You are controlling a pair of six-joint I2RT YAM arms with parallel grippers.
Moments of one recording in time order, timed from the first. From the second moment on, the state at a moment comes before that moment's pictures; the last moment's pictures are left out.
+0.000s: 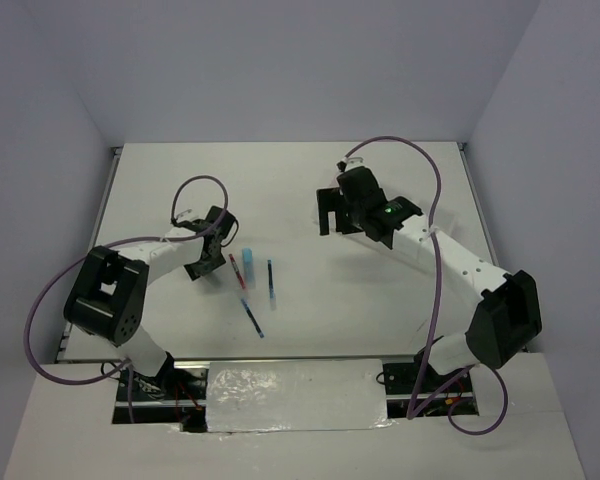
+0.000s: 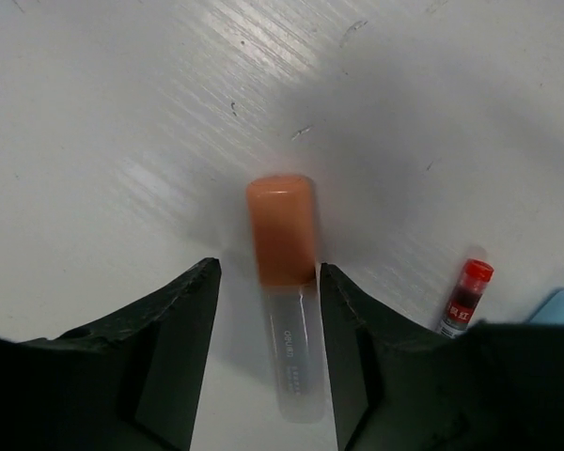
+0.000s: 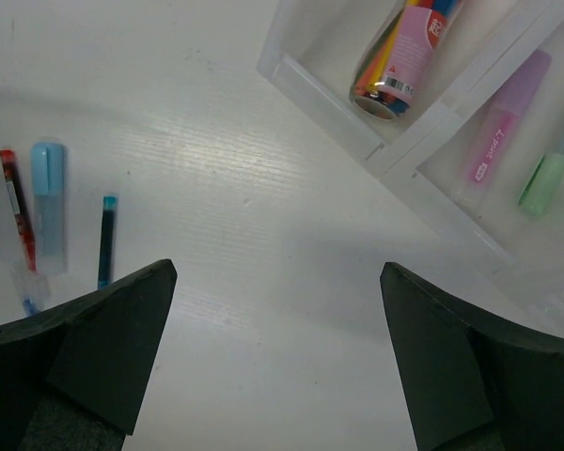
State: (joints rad) left arm -0.37 1.61 0.93 -0.64 -0.51 -0.98; right arm 0.57 1.43 1.21 -0.55 0.20 0.35
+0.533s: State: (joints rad) left arm -0.40 1.44 0.82 -0.59 -0.48 -0.97; right arm 0.67 1.28 0.95 -0.19 -0.19 0.38
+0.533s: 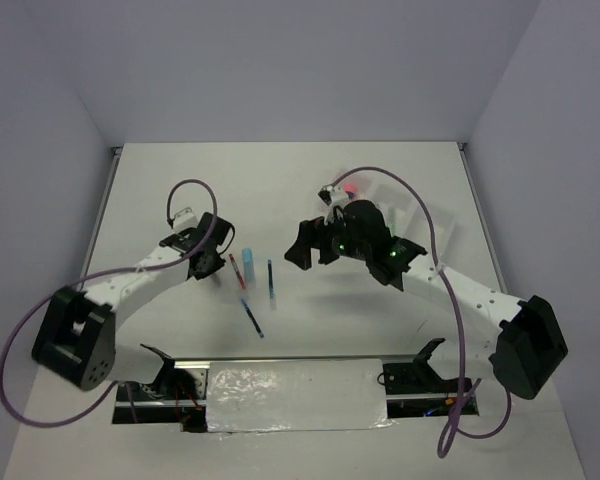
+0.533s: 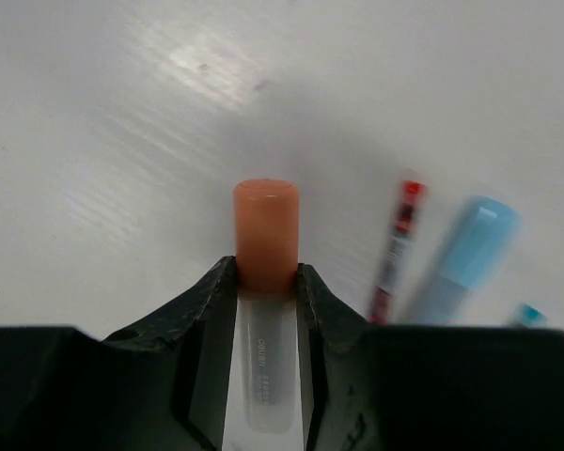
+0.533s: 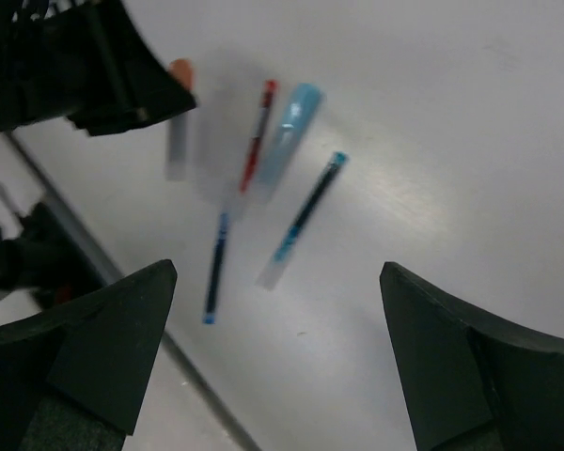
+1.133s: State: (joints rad) left arm -0.63 0.99 0.86 -0.42 -0.24 -1.02; right arm 0.89 1.30 0.81 0.28 -0.15 0.59
